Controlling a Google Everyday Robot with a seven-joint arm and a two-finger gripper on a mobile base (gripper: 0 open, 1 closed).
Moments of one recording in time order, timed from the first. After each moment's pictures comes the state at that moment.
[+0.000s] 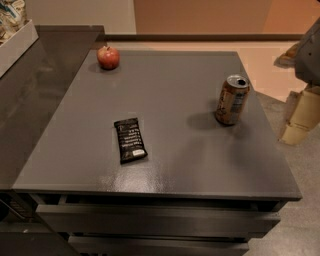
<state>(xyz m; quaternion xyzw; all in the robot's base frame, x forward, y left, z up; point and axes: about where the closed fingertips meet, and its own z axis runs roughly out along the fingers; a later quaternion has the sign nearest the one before) 0.438 -0.217 0.976 -0.60 0.78 -0.03 0.16</state>
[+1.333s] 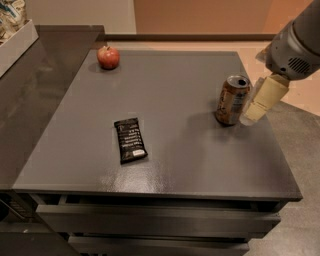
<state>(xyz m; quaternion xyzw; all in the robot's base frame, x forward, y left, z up) 0.522 -0.206 0.948 -0.55 0.80 0.00 0.23</state>
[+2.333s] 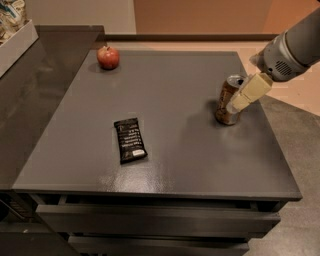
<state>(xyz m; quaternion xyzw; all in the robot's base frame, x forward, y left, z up) 0.583 -0.207 0.919 -0.50 0.81 0.07 0.30</state>
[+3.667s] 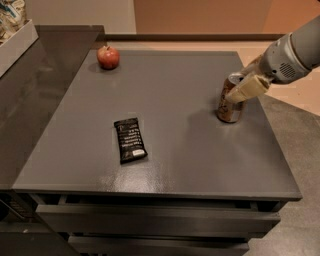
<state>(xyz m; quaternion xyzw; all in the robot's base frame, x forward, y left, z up) 0.578 -0.200 0.917 -0.51 0.79 0.12 0.31</state>
